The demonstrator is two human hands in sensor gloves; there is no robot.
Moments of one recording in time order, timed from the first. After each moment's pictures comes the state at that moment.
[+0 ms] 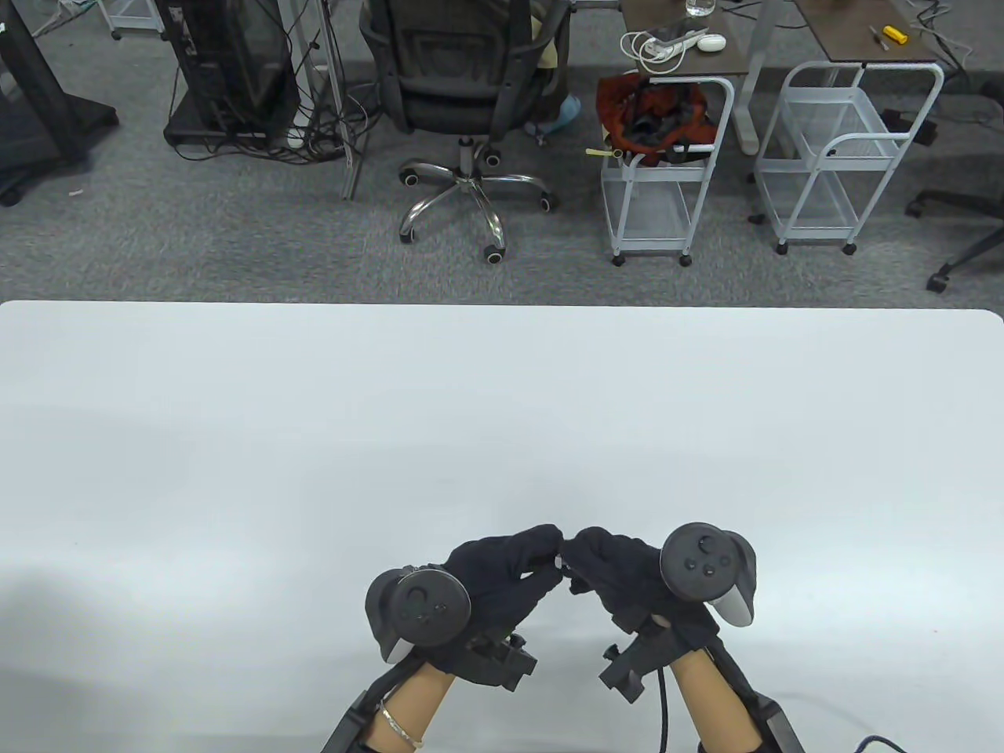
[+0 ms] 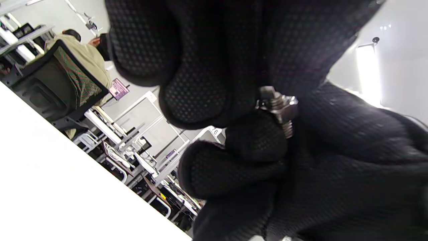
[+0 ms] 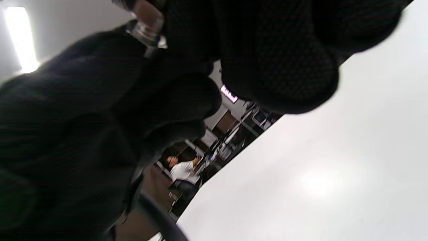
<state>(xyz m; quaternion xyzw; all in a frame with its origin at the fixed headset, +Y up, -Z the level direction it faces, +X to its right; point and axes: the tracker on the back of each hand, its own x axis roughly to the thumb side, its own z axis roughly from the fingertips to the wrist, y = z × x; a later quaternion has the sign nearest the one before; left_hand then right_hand) -0.084 -0.688 -0.256 0.16 -0.25 0.45 0.85 0.138 -0.686 -0.273 0.22 -0.04 0.85 0.47</state>
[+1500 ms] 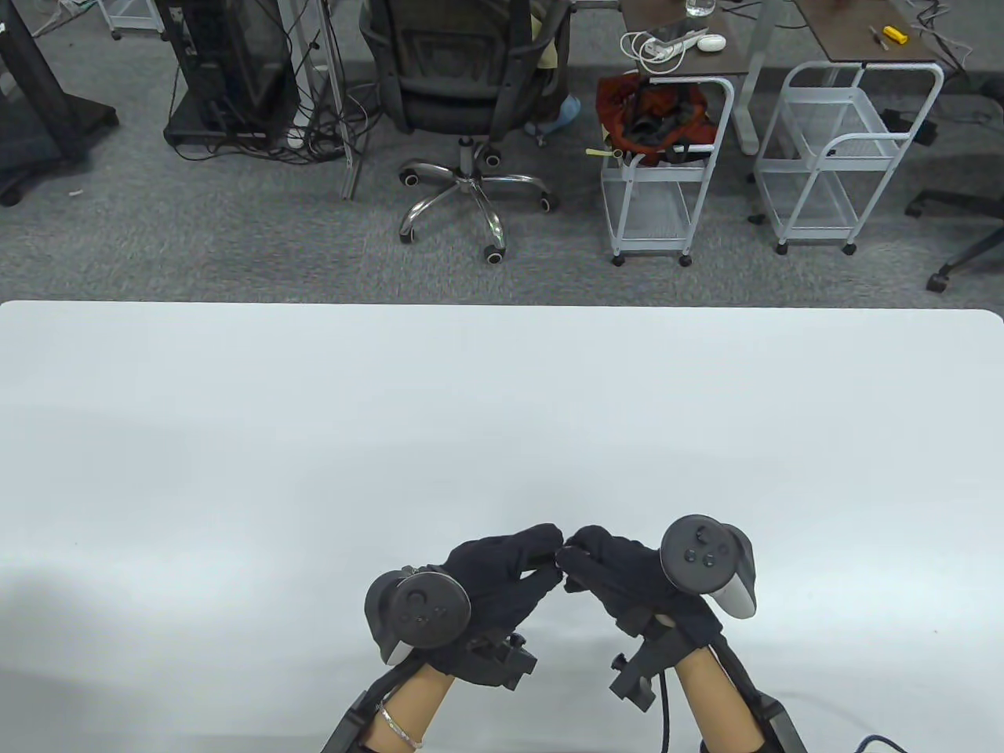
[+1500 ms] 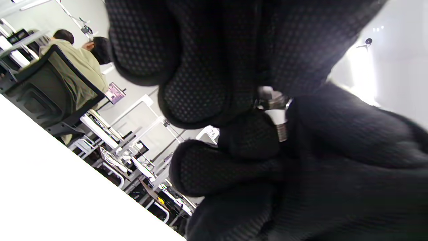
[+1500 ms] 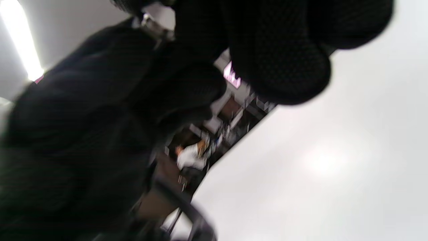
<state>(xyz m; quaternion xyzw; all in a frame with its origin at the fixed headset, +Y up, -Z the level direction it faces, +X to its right) -0.083 -0.684 -0.253 0.17 -0.25 0.44 0.85 0.137 -0.685 -0.273 0.23 -0.03 0.84 0.48</state>
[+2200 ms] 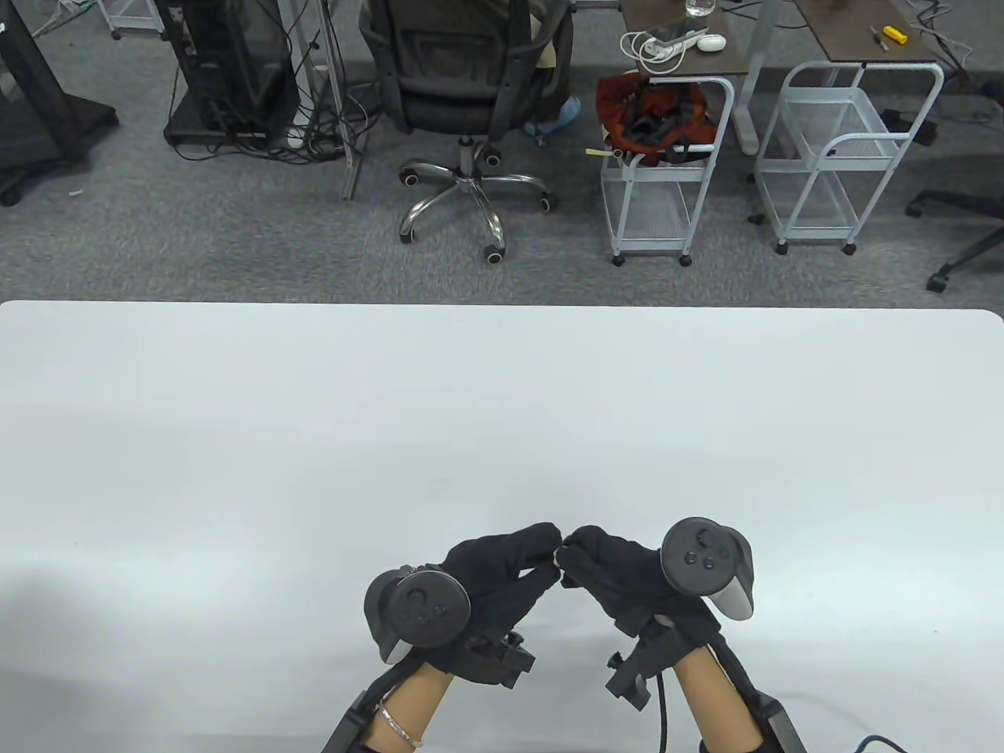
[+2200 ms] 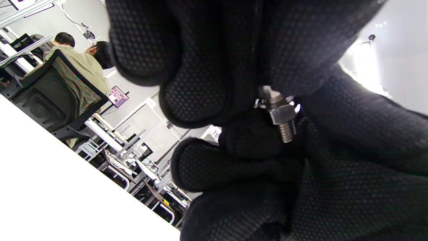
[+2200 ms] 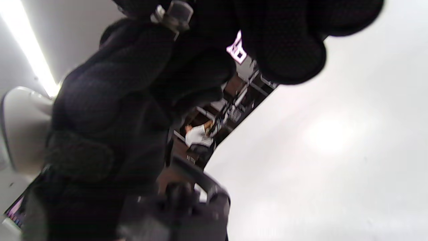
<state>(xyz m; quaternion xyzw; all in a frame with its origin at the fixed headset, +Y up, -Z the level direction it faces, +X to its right) -0.087 -0.683 -0.254 0.18 -0.24 0.43 0.85 0.134 -0.688 -0.275 0.29 0.08 0.83 0.48</state>
